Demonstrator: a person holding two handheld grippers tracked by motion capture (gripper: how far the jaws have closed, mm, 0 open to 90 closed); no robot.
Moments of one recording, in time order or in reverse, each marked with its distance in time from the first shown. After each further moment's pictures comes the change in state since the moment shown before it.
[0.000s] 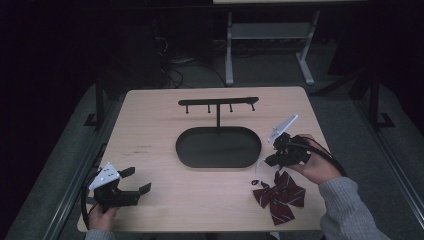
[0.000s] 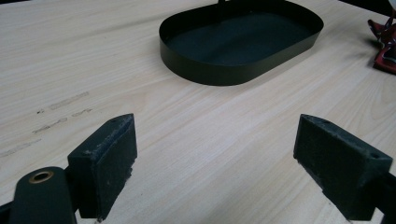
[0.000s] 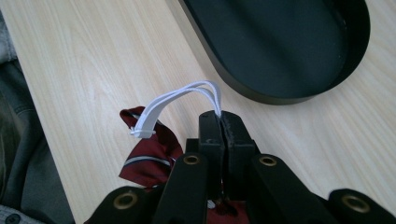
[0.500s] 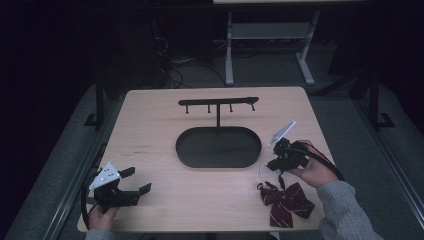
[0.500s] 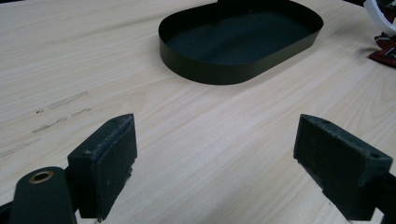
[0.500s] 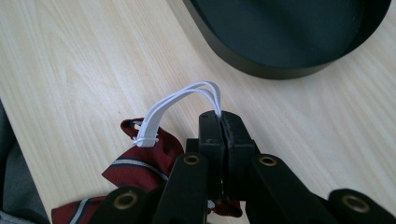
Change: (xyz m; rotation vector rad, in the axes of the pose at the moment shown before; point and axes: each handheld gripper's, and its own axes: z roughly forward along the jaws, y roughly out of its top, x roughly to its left) left arm 0.000 0.000 0.000 0.000 -0.003 0.006; right arm -0.008 -0.017 0.024 0.047 -0.004 0.040
